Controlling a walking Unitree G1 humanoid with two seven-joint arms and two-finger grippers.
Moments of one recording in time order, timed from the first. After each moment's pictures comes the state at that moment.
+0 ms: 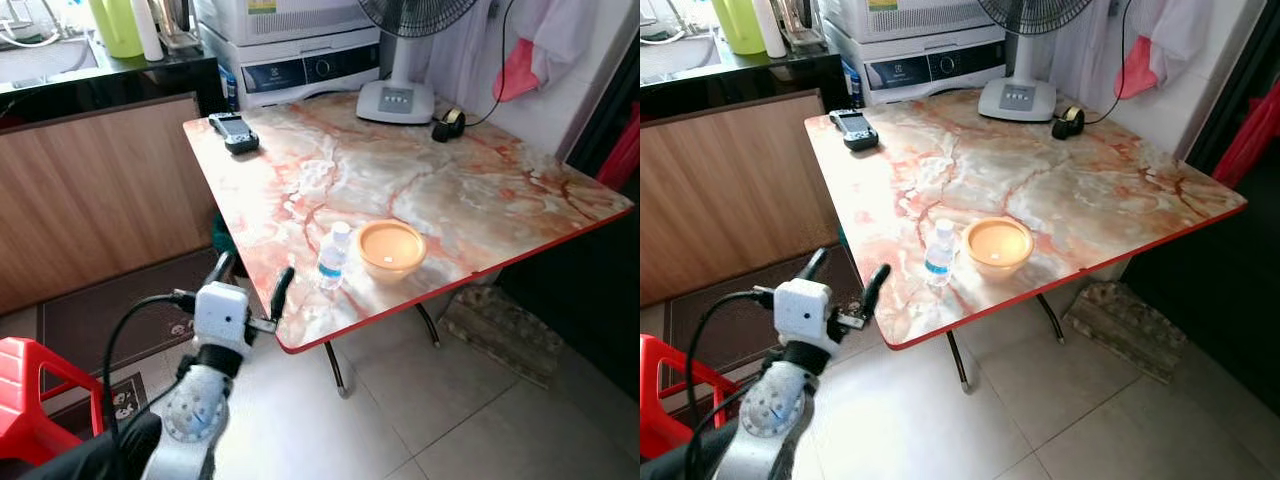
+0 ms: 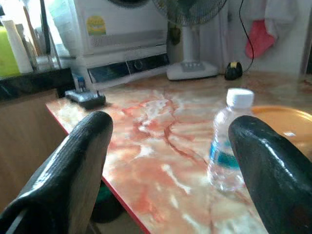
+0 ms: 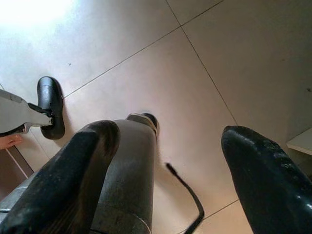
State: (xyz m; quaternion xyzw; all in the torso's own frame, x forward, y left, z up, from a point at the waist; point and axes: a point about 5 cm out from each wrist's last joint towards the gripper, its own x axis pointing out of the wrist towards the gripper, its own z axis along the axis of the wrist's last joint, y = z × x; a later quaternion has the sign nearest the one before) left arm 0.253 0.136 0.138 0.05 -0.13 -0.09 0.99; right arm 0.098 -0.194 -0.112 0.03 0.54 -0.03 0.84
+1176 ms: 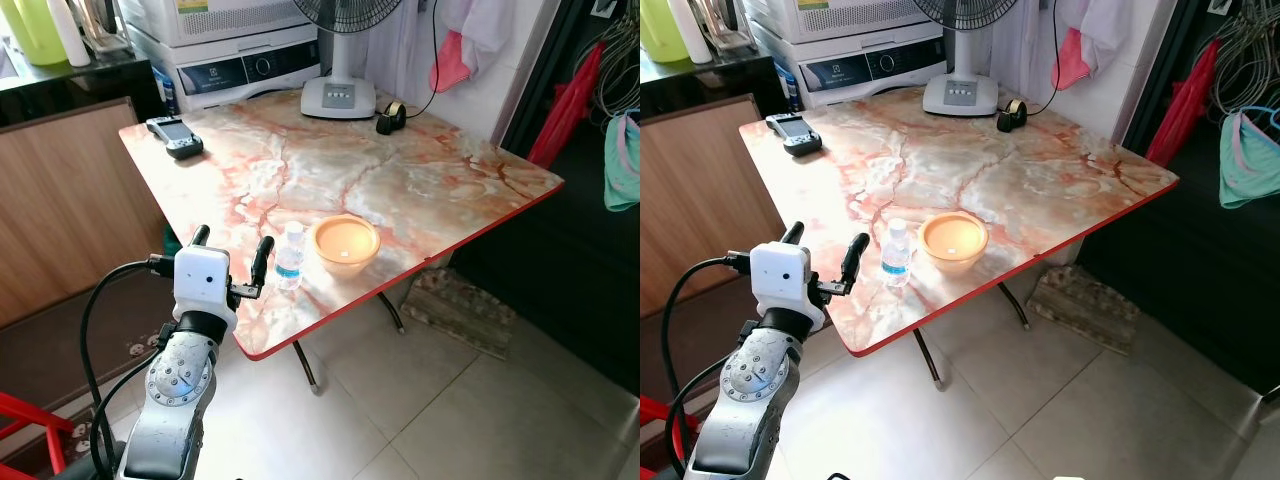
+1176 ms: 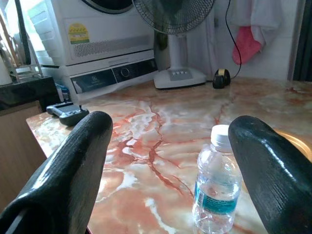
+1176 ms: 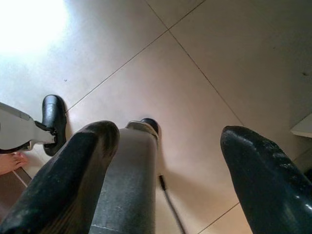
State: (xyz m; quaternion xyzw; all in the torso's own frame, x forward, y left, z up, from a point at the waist) left arm 0.270 0.151 0.173 0.07 -0.14 -0.05 0.99; right arm 0.112 -0.185 -0.109 0.04 0.52 -0.01 0.85
